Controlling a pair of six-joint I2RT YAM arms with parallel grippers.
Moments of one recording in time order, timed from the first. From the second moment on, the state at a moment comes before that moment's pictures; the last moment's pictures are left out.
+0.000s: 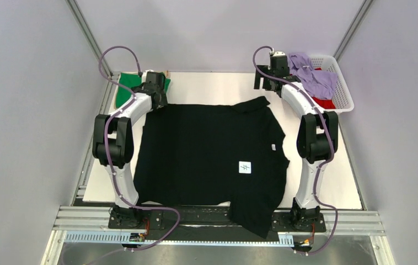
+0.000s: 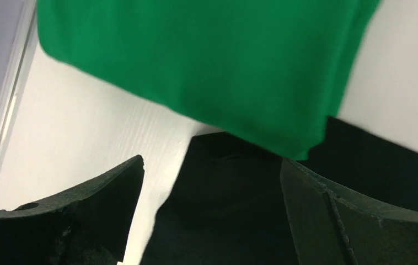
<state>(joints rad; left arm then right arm) -0.17 1.93 1.43 -0.38 -0.52 -0.31 0.16 2.01 1.71 -0.34 0.13 0.15</state>
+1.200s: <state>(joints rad) -0.28 1.48 0.79 -0.11 0.09 -0.53 0.23 2.07 1.45 -0.21 -0.32 0.51</state>
